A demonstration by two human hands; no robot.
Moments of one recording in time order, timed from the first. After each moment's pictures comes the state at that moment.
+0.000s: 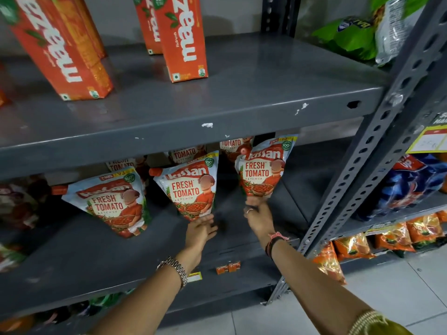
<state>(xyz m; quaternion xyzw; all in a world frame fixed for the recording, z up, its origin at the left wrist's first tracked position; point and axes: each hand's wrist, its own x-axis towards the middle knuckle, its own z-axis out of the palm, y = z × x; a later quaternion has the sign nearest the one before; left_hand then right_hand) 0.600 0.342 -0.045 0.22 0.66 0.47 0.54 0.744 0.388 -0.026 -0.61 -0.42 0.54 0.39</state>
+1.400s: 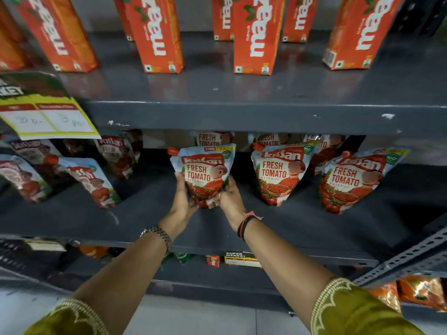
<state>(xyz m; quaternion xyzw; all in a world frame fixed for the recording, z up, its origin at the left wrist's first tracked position) 0.422 0.271 0.022 0.18 0.58 0.64 0.47 0.520 0.326 0.013 -0.41 -0.50 0.70 0.31</state>
